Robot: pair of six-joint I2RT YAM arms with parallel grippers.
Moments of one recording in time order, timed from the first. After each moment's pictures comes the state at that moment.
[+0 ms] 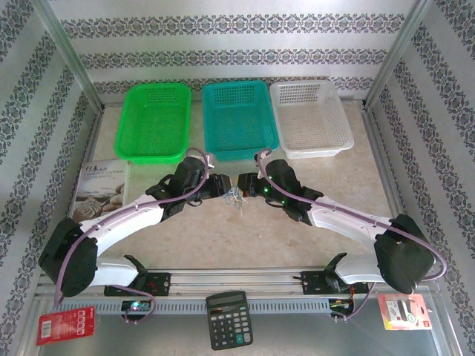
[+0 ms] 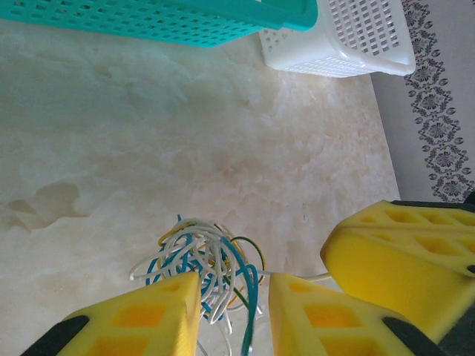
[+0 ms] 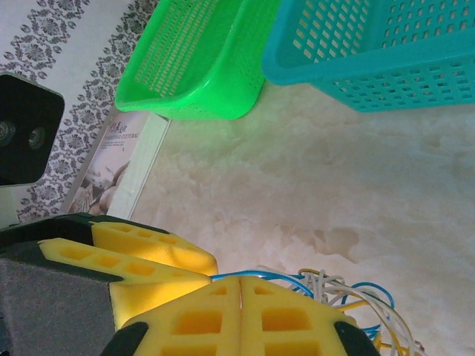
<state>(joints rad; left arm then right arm) -0.64 1.31 0.78 -0.07 0.19 -0.79 0.73 1.31 0.71 0.15 -0.17 0.71</state>
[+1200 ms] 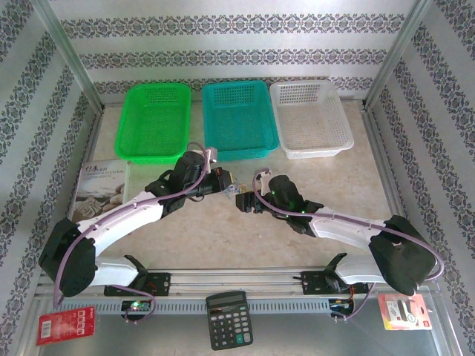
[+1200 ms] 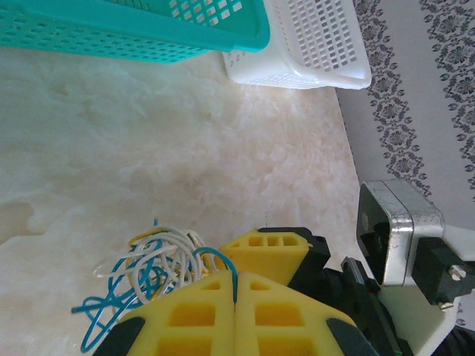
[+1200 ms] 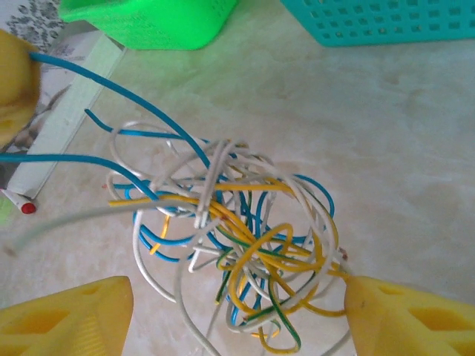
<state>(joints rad) -0.64 1.31 0.84 -0.08 0.23 -0.83 0.74 1.29 0.52 0.25 -0.17 0.52</state>
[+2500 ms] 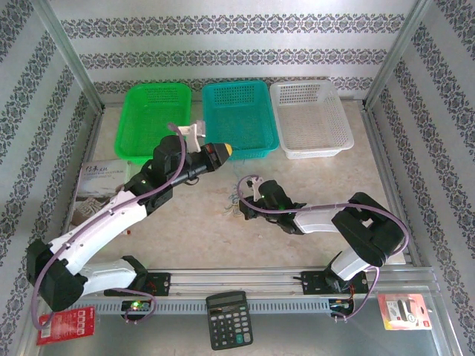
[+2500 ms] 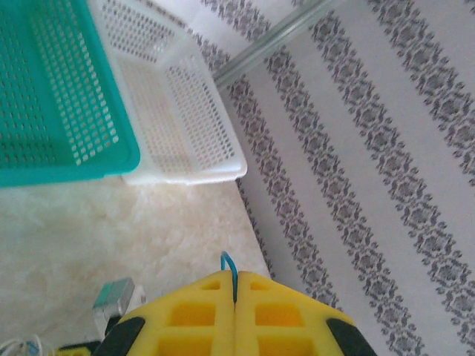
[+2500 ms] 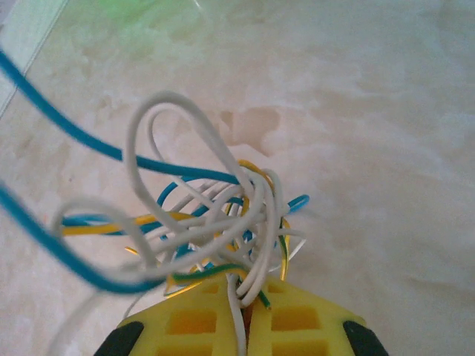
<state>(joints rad) -0.63 1.17 1.03 -0.08 0.18 -0.87 0.75 1.57 0.50 0.44 -0.18 0.52</state>
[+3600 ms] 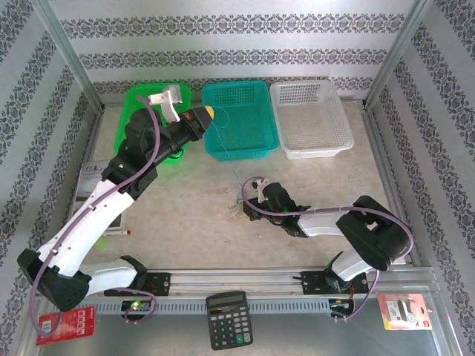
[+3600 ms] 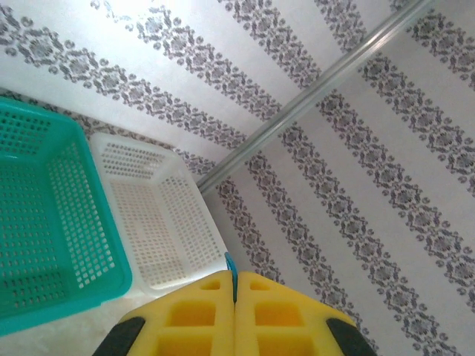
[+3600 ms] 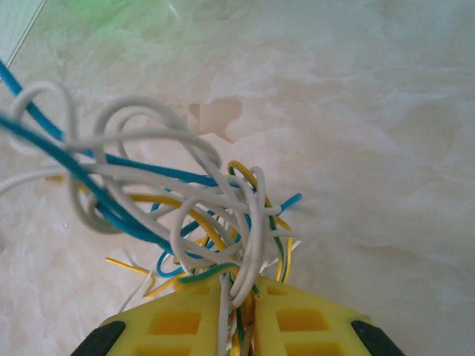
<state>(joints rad) -0.50 1.19 1.31 -0.17 0.14 -0.79 0.73 1.53 0.45 0.44 -0.14 0.53</state>
